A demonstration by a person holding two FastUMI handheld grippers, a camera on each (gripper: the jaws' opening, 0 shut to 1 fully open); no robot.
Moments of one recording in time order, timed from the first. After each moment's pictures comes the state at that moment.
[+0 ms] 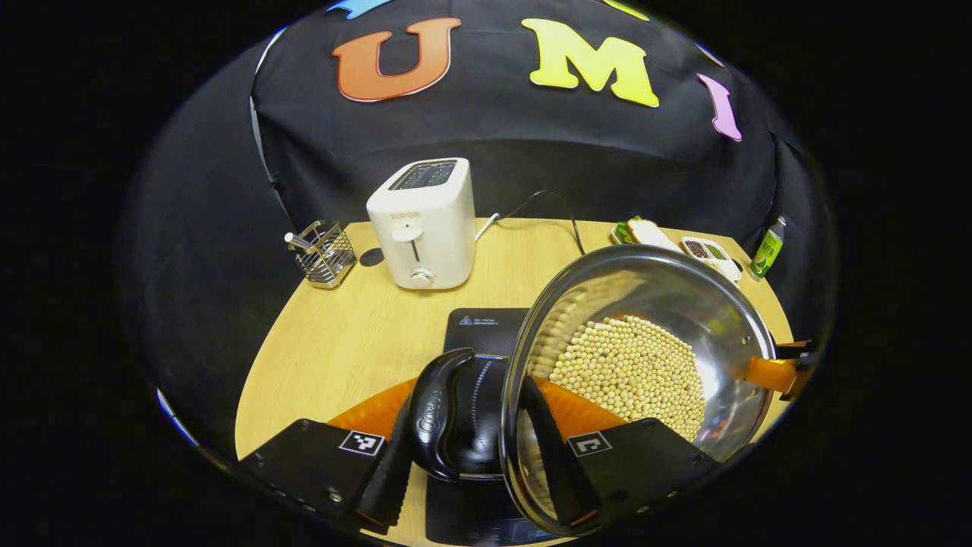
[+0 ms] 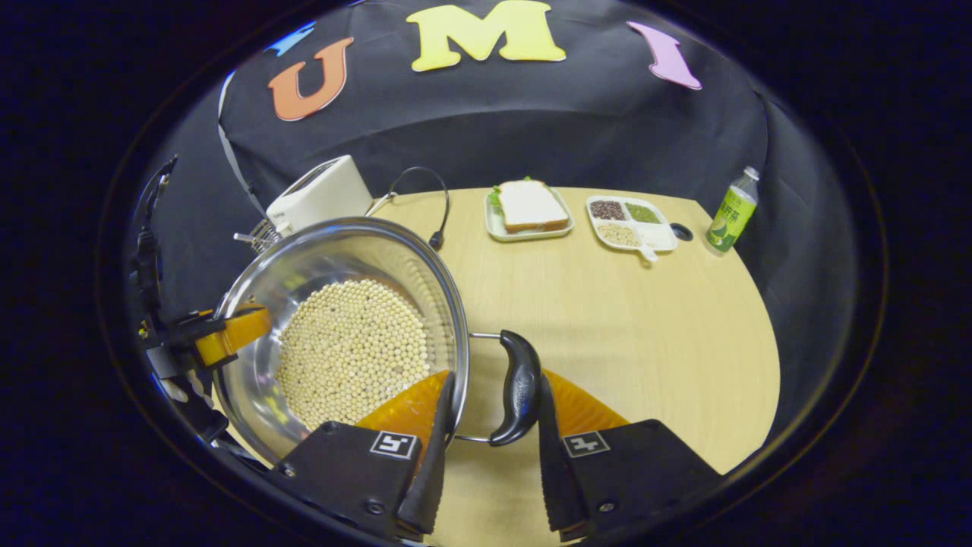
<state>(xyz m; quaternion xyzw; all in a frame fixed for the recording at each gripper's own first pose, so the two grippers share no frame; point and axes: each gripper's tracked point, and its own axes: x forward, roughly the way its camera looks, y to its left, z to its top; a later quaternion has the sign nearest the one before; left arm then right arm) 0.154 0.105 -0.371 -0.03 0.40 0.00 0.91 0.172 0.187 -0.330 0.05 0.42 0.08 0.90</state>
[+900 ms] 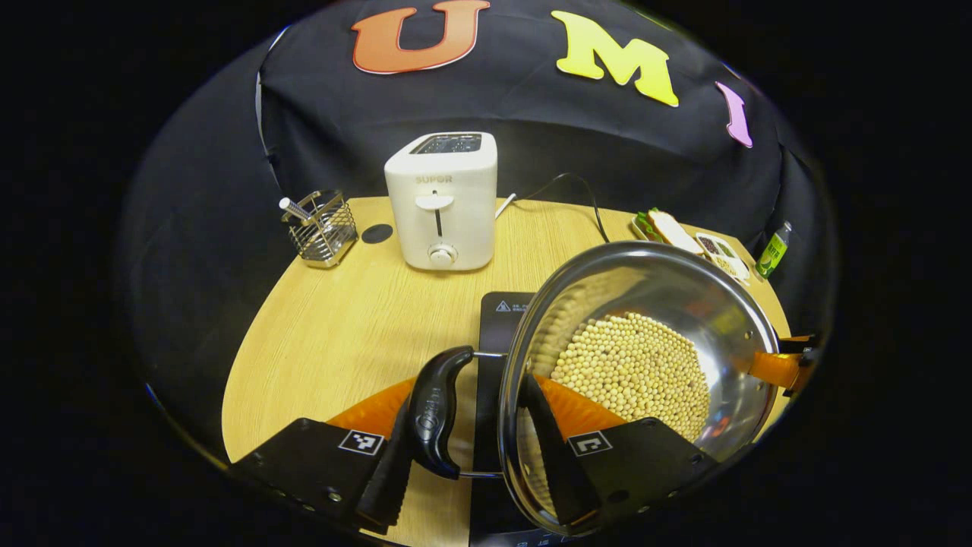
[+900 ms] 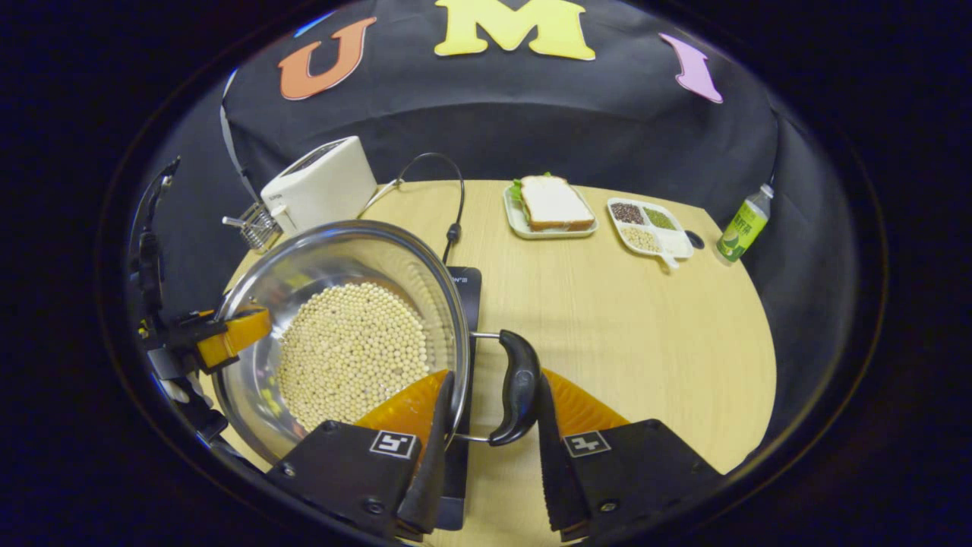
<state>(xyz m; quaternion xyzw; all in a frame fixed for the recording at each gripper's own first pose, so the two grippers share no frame) 0.162 0.134 -0.410 -0.05 0.42 -0.02 0.91 0.182 0.223 -0.340 0.01 0.43 0.06 0.90</state>
